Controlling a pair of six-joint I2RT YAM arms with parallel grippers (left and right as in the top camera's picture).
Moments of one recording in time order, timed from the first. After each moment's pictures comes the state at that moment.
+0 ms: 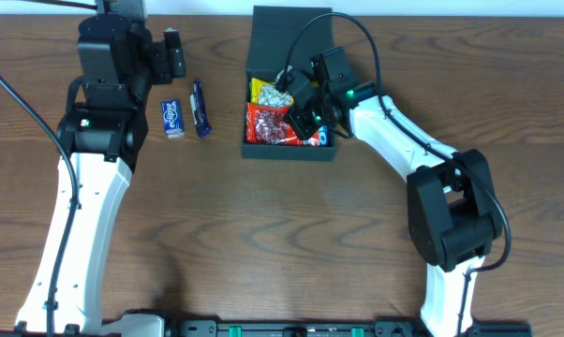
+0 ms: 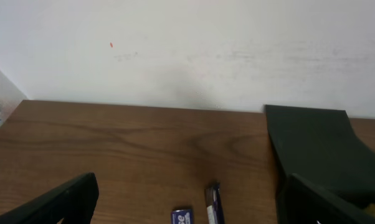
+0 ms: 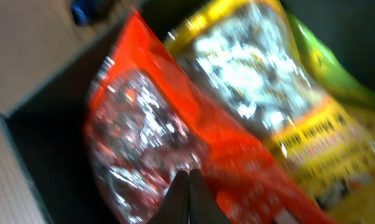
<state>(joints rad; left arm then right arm) -0.08 1.43 1.39 -0.40 -0.15 -0.04 0.41 2.09 1.55 -0.50 -0.41 -0.27</state>
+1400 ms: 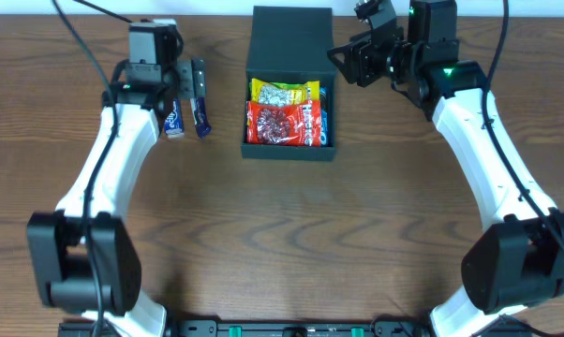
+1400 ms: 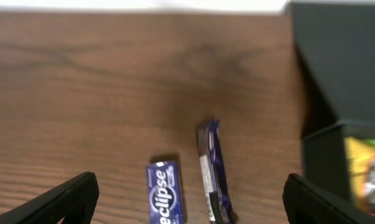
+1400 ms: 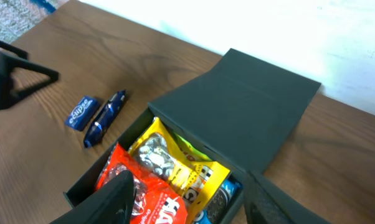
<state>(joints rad) -0.08 1.77 1.39 -0.43 -0.10 -0.07 0.18 1.80 1.59 -0.43 -0.52 -0.09</state>
